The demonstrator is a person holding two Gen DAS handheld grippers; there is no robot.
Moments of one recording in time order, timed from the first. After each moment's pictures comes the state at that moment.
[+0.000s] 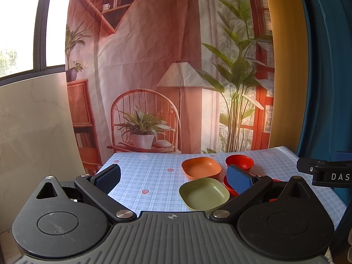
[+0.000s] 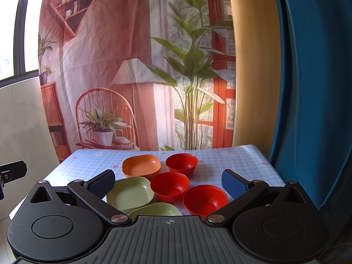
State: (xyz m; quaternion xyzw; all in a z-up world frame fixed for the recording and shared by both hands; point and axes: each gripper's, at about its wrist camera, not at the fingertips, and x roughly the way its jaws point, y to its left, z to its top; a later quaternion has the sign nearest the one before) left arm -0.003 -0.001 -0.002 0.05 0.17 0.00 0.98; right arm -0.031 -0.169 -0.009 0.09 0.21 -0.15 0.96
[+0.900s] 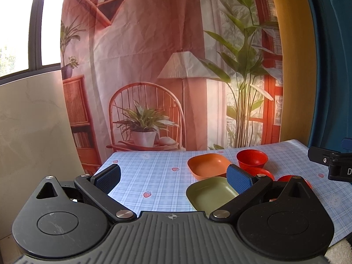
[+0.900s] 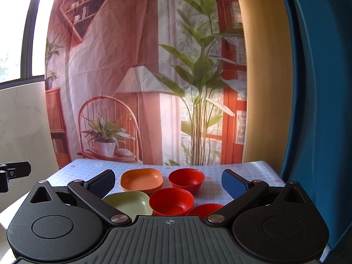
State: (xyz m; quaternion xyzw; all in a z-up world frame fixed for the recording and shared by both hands) left arm 0.063 -0.001 -0.044 0.07 0.18 0.00 0.98; right arm 0.014 -0.188 -0.051 0.07 0.16 -0.13 0.98
